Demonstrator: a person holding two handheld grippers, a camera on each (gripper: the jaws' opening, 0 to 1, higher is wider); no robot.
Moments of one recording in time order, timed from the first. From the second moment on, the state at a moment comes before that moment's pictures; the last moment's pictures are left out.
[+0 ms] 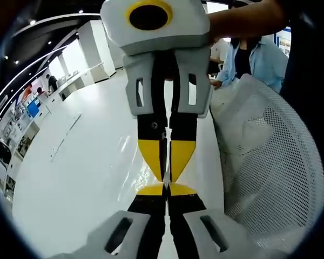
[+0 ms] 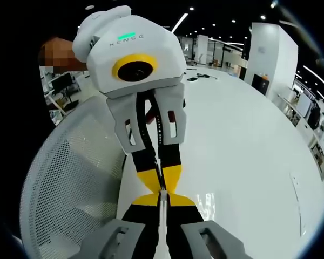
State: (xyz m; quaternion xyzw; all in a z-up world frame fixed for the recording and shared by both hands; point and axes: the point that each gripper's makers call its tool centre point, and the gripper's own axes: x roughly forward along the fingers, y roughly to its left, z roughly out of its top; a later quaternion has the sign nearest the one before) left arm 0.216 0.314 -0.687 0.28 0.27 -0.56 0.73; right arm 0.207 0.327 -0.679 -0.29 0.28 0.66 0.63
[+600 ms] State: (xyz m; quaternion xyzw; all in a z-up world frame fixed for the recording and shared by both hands) left arm 0.216 0.316 -0.689 0.25 0.29 -0.56 0.73; right arm 0.207 0.318 -0.685 -0.29 0.28 0.66 0.63
